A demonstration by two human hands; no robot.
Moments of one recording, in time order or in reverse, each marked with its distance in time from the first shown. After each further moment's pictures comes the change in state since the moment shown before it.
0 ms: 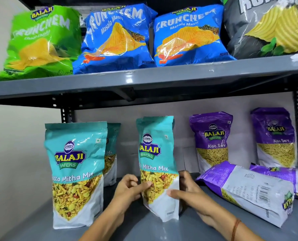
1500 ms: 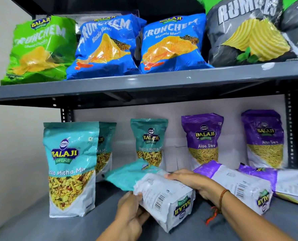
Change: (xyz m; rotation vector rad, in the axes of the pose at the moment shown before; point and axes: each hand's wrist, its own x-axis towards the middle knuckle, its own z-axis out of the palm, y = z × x) left_hand -0.081 0.014 0.084 -0.391 0.297 -0.279; right_hand 0.020 -0.030 -0.052 -0.259 -0.150 0.219
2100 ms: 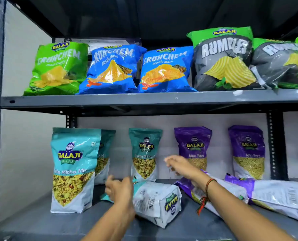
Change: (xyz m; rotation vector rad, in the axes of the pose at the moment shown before) left_hand -0.040 0.032 0.028 0.185 0.378 0.294; right_hand -0.028 -0.044 -0.029 -0.207 0.245 -0.306
